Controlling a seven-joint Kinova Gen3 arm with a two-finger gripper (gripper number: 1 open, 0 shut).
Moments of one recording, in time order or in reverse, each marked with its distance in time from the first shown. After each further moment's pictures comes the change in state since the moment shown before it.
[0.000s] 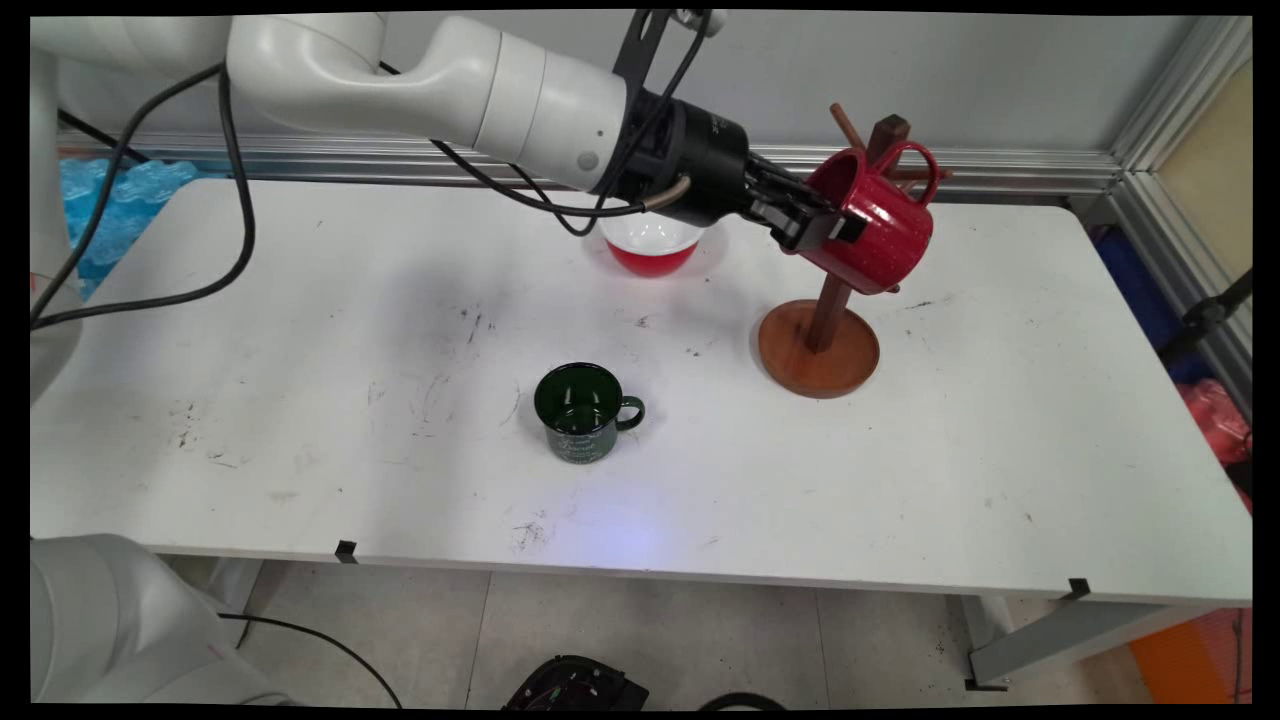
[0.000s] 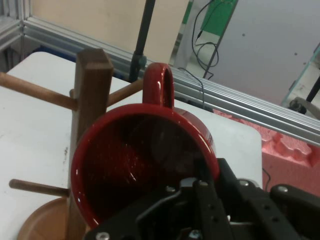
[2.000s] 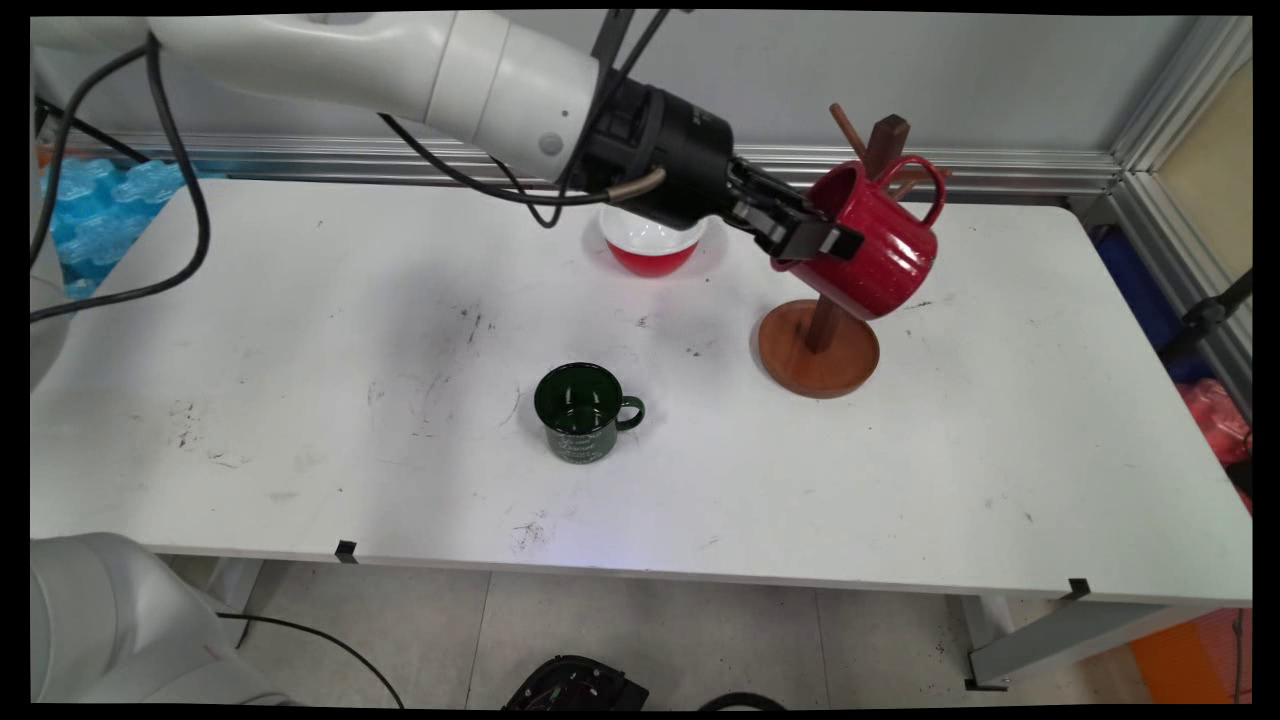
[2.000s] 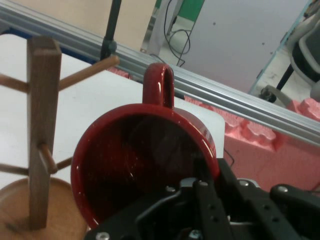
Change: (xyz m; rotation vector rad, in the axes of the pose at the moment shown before) arm 0.010 0.023 -0.028 -0.062 -0.051 -0.031
